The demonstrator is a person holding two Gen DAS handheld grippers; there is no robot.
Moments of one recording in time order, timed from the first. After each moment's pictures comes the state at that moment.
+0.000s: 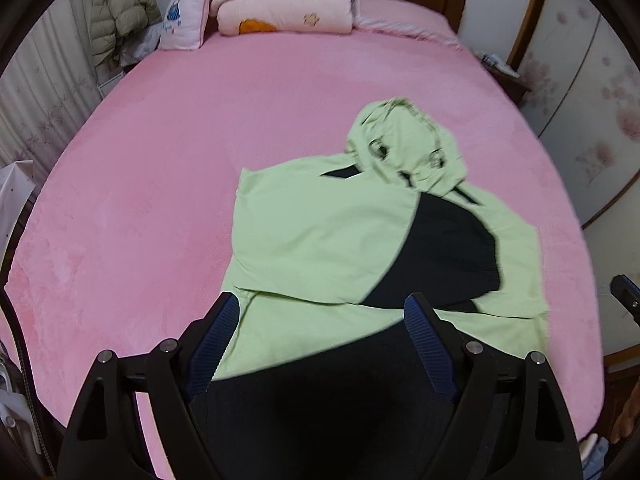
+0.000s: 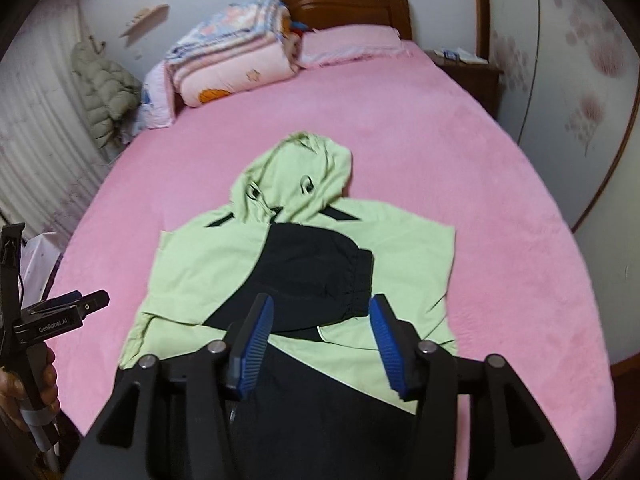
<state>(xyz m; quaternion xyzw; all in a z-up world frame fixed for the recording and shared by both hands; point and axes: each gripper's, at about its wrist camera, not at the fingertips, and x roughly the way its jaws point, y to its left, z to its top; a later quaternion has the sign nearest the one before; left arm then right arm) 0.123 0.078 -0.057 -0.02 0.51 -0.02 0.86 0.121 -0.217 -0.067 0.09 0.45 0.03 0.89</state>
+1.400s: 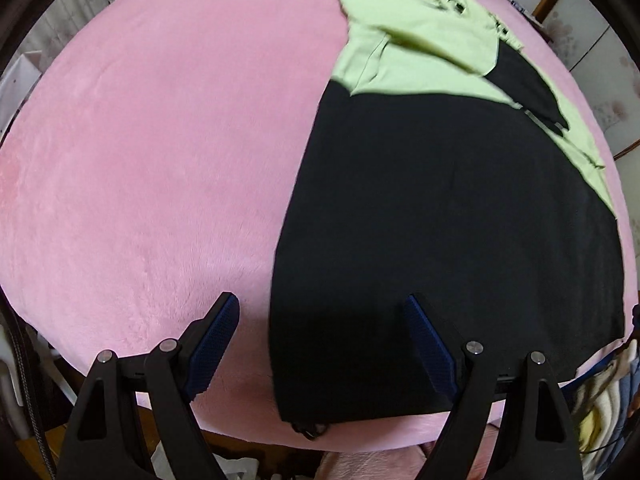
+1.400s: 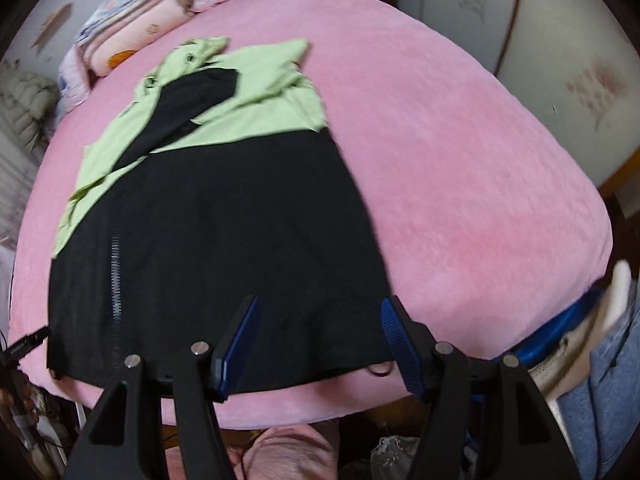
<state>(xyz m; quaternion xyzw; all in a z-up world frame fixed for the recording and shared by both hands) -0.060 0.243 -0.238 -0.04 0.63 -0.02 0.78 -0.129 -0.275 -0.204 0.16 0.56 -0.12 0.81</state>
